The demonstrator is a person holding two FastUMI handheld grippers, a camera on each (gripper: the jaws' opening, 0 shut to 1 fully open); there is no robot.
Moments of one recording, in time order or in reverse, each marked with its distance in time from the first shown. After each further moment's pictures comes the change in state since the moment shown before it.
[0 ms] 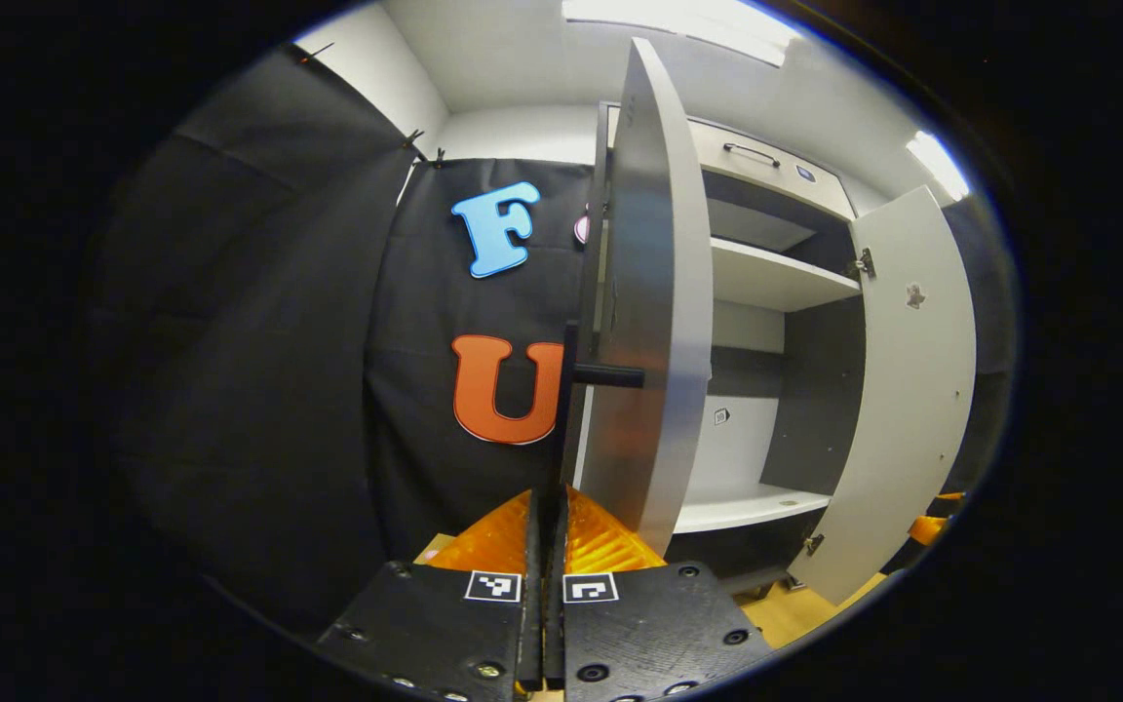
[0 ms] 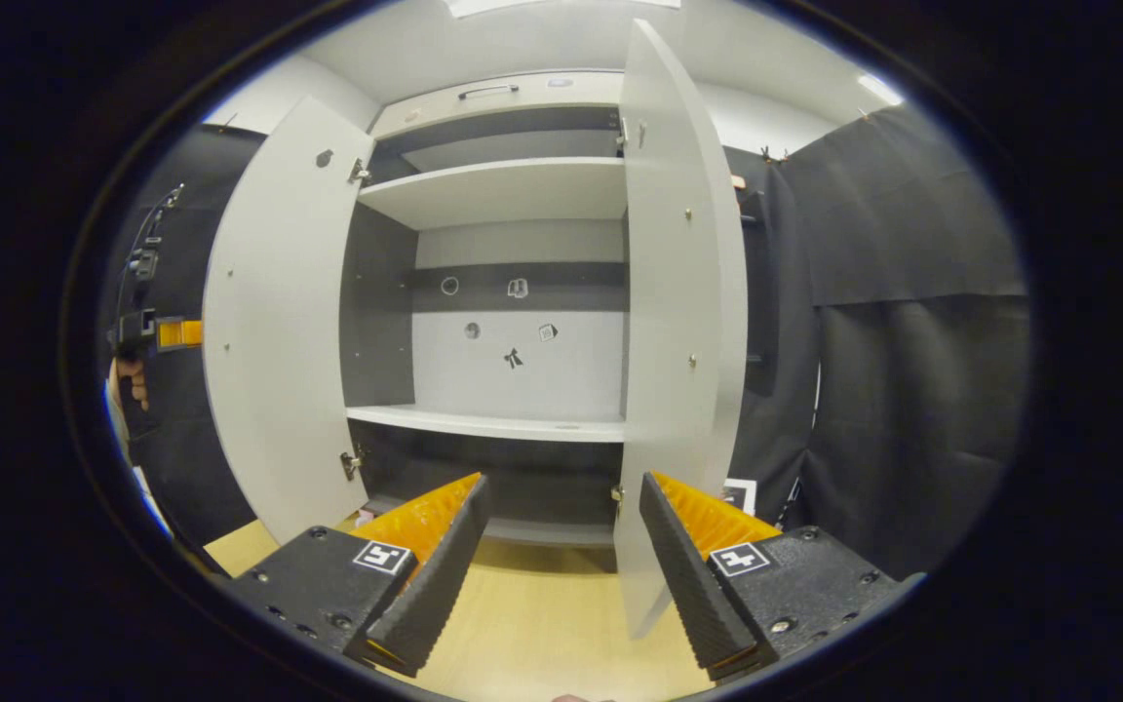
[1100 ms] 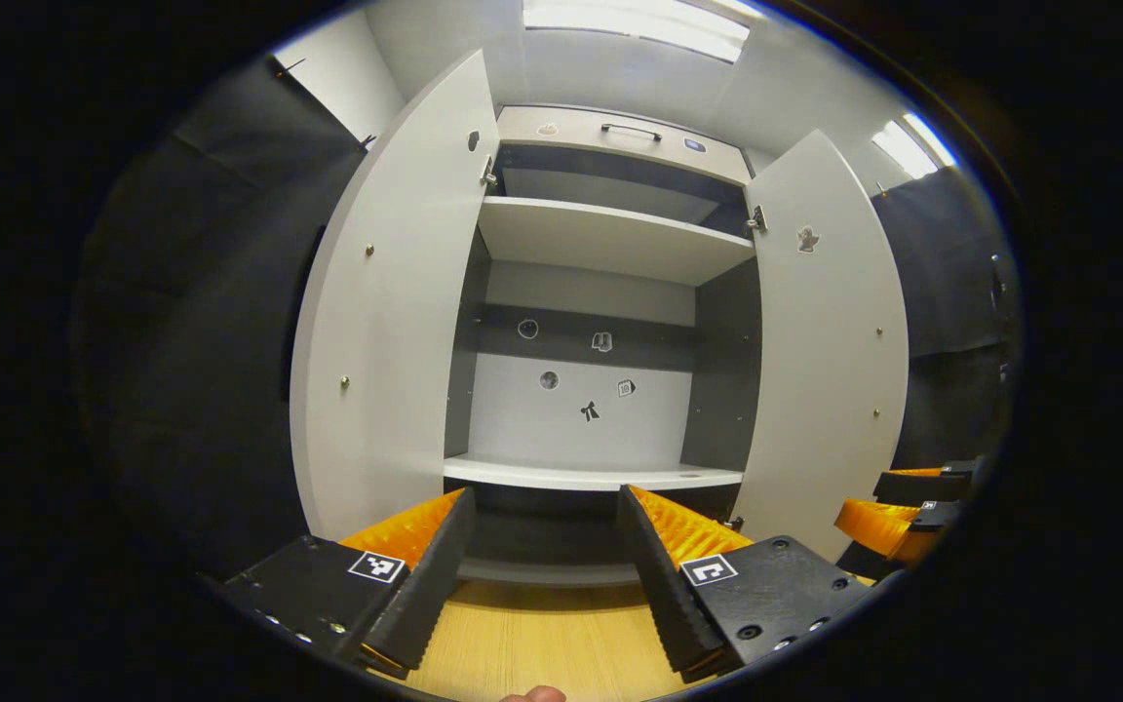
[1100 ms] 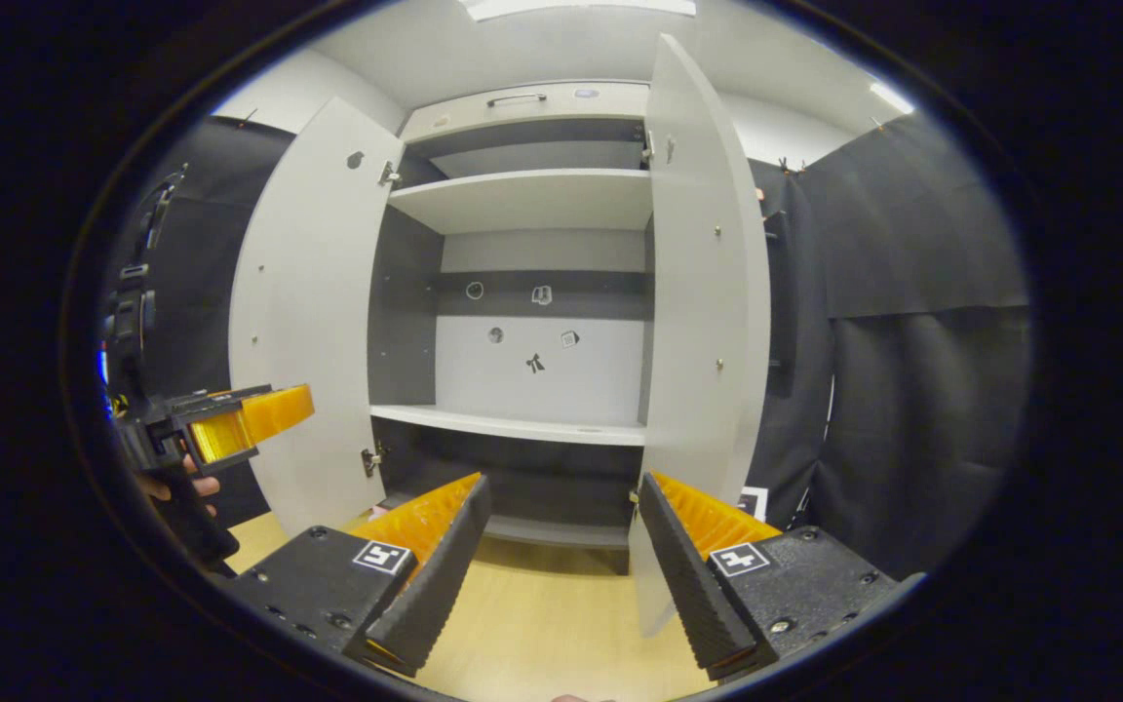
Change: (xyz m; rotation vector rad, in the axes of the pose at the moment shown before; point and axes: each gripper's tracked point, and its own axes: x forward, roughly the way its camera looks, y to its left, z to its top) left arm -0.043 -0.159 -0.088 0.054 -0.016 -0.090; right arm -0.015 0.012 -0.006 -0.006 -0.020 0.046
